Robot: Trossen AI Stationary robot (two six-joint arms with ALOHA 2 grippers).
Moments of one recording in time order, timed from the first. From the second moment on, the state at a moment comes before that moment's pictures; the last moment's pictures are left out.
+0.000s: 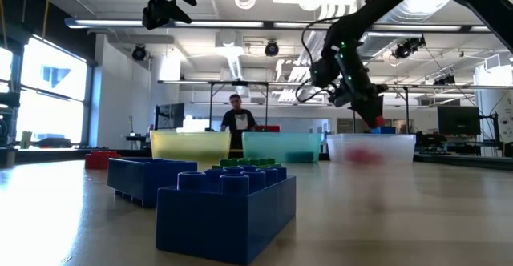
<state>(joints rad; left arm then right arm) 0.65 1.17 1.26 -0.85 0.37 -0.28 -0.86 2.01 1.66 -1.43 0.25 0.09</state>
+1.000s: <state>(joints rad) 0.65 1.17 1.26 -0.85 0.30 -0.29 -0.84 1.83 1.56 -1.44 0.24 0.19</state>
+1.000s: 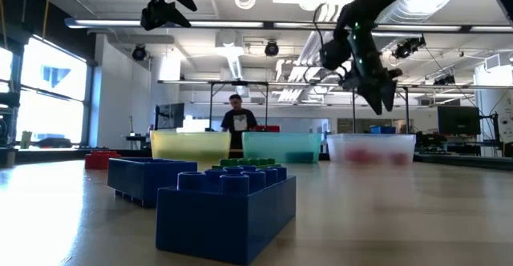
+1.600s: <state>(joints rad) 0.65 1.17 1.26 -0.95 0.29 -0.15 -0.51 1.51 1.56 -1.45 0.05 0.60</state>
